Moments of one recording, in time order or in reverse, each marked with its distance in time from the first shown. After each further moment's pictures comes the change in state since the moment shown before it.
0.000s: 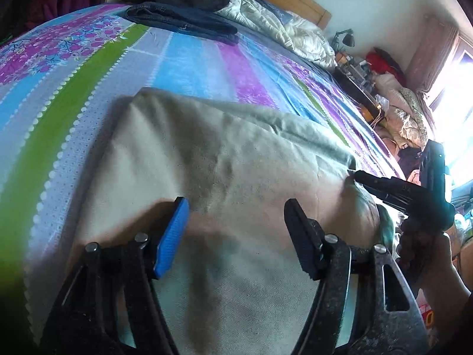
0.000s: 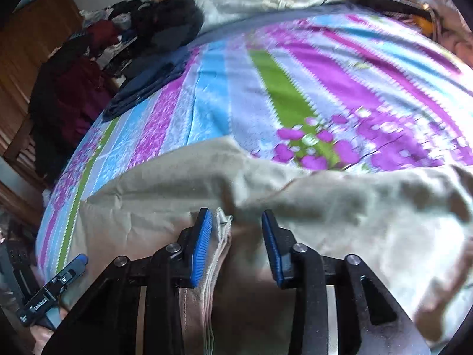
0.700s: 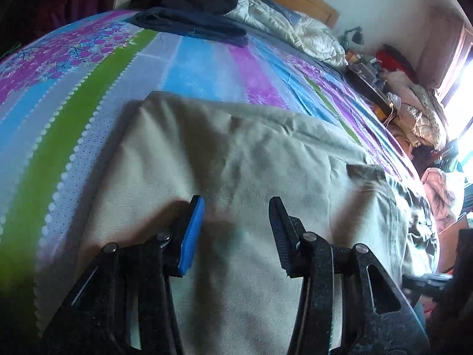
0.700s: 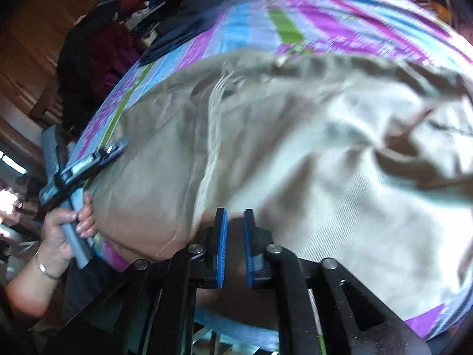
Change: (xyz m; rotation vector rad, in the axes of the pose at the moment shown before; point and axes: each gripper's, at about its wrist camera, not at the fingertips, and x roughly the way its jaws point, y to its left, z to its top) left arm 0.004 -0.007 -0.007 0.057 -0.011 0.107; right arm -0.099 -0.021 -0.105 -0.057 0.159 0.106
